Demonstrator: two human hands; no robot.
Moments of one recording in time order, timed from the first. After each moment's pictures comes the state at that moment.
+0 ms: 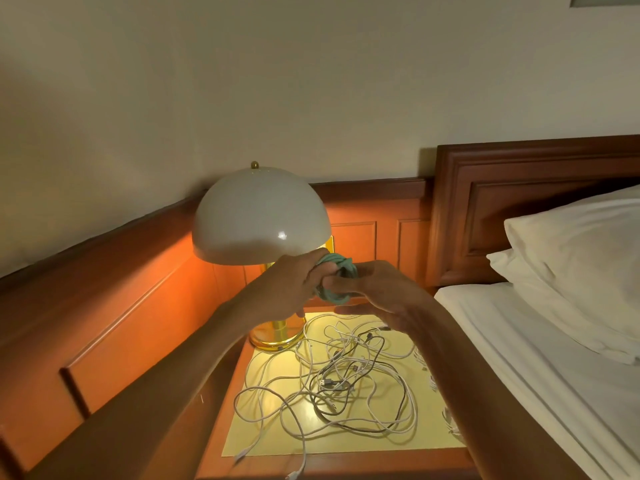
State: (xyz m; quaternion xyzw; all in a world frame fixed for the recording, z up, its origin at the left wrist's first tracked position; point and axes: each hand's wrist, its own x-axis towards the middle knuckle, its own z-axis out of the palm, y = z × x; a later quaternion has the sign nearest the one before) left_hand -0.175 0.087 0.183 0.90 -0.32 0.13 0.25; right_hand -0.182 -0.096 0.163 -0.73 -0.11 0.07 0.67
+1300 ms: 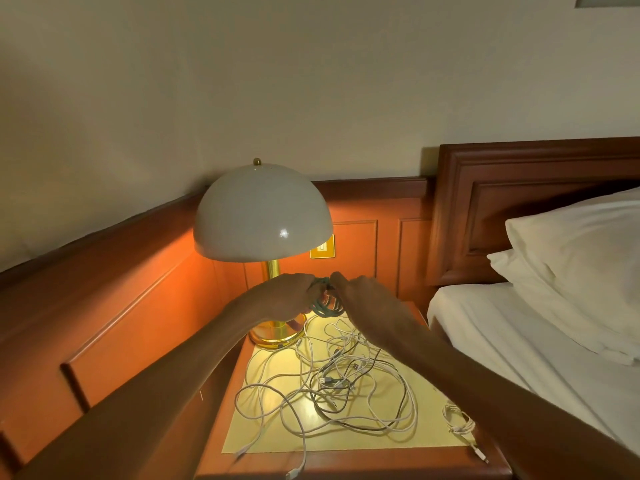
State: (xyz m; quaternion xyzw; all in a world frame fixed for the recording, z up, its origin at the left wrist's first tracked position) left_hand -0.157 0.090 0.165 0.96 -0.18 -0.06 0.20; right_hand -0.175 -0.082 0.127 -0.94 -0.24 -0.22 0.05
